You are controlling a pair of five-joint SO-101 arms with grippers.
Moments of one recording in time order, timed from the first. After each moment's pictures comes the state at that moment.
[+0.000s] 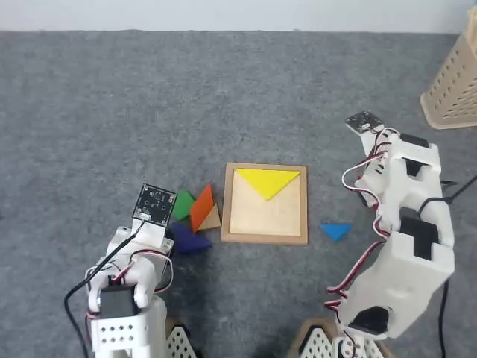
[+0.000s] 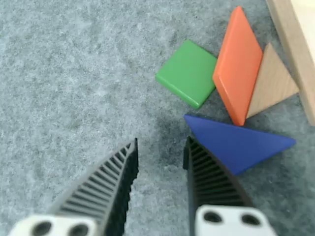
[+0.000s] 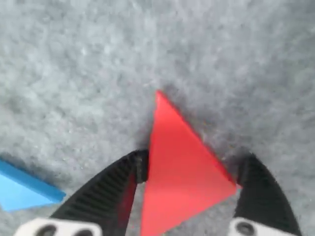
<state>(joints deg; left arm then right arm) -11.3 -103.3 96.9 72.7 -17.3 13.5 20.6 13.3 62.9 43.3</state>
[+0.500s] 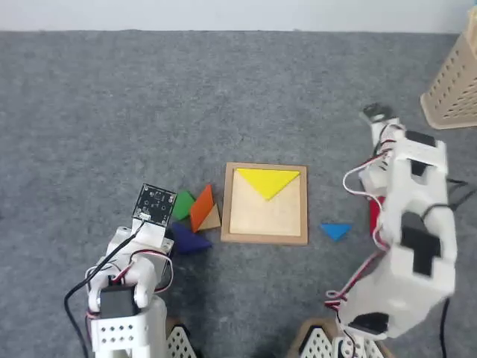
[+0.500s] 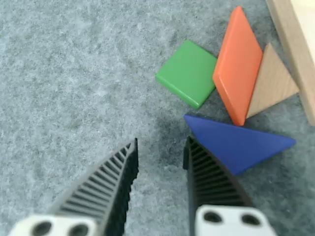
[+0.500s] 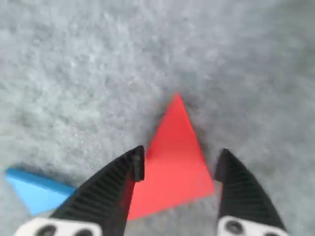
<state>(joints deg) -11.3 -103.3 96.9 72.7 -17.3 14.0 13.2 14.2 65.3 32.0</state>
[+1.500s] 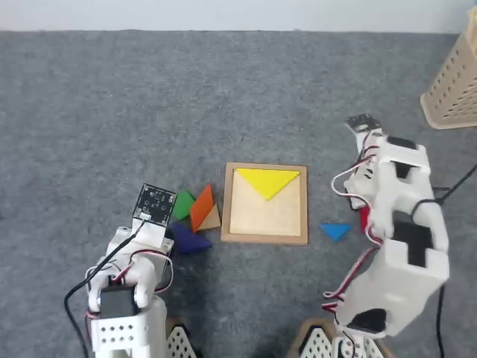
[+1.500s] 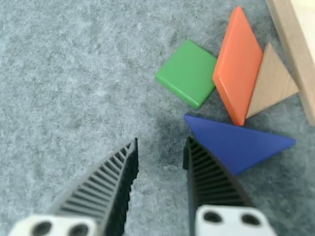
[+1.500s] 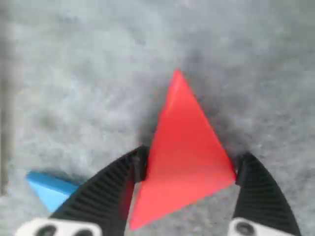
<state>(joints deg) -11.3 -103.3 96.9 72.7 -17.3 9.9 17.1 18.3 64.0 28.3</state>
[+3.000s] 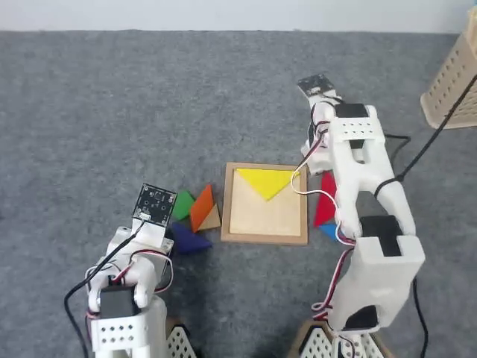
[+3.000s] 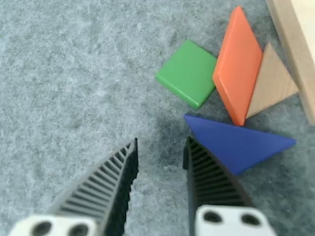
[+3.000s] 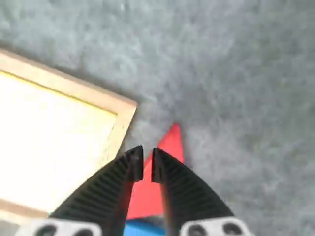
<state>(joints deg) -11.3 -103.3 96.9 72.7 -17.3 -6.9 18.8 -0.7 72.5 16.7</state>
